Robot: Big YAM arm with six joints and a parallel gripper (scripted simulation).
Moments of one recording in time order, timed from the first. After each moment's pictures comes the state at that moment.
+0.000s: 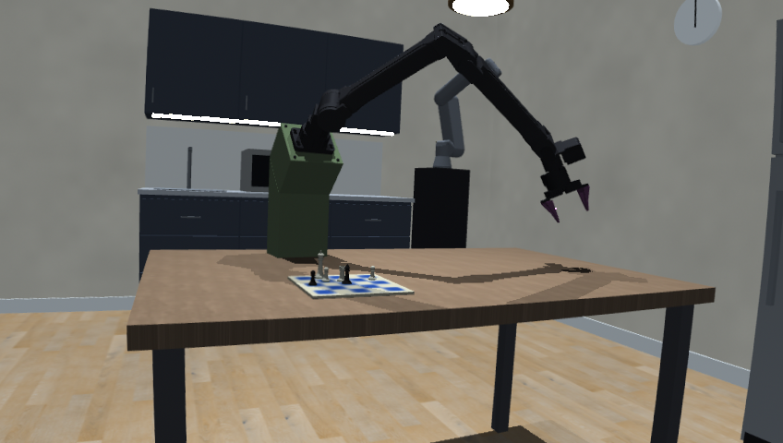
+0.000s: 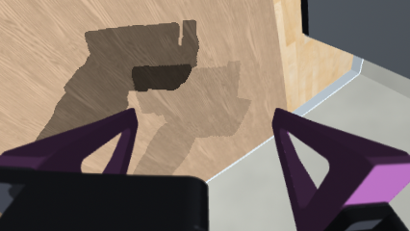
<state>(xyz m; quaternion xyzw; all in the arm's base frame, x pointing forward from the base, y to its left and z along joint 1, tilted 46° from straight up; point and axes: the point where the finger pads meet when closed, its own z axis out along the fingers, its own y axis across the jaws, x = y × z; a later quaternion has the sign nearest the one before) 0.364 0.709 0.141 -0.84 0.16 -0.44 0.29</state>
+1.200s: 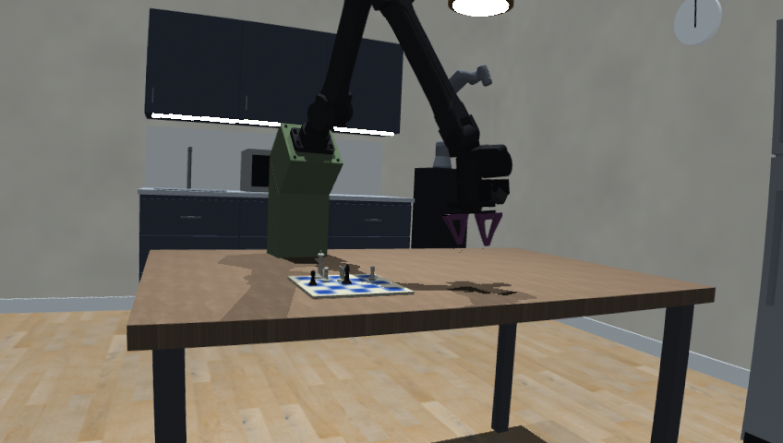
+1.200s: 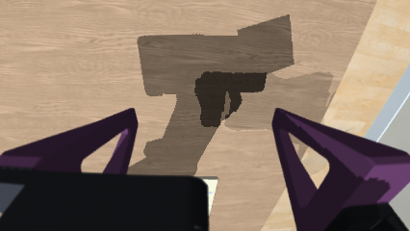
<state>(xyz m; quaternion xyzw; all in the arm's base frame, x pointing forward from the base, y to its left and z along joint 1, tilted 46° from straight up) 0.509 0.227 0.189 -0.66 0.61 -0.28 0.32</state>
